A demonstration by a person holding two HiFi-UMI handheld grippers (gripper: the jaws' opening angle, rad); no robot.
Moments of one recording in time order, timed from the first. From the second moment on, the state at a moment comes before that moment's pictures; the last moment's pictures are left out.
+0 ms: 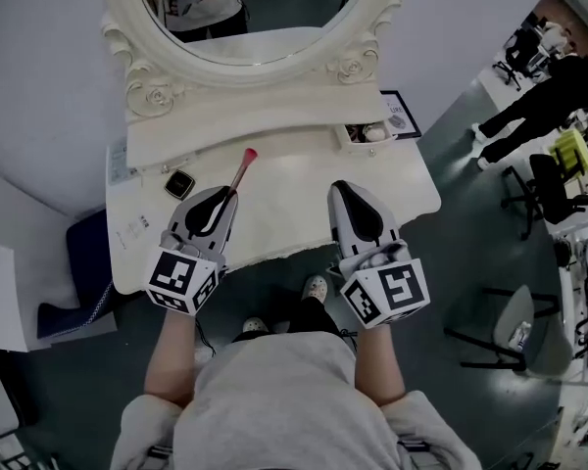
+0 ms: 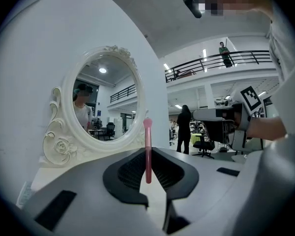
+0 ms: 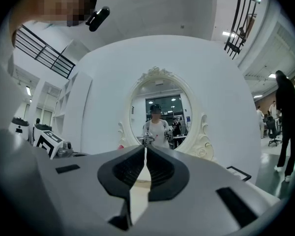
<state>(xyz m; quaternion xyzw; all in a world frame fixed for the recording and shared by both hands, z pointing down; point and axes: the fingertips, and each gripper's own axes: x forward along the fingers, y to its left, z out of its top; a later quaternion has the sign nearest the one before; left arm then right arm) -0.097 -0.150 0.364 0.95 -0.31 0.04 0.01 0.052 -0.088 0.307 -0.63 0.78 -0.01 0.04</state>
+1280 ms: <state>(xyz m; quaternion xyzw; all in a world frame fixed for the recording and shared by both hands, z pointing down) 0.176 -0.209 0.414 0.96 -0.26 0.14 -0.02 0.304 -0.138 0.333 -0.64 0.77 -0.04 0.05</state>
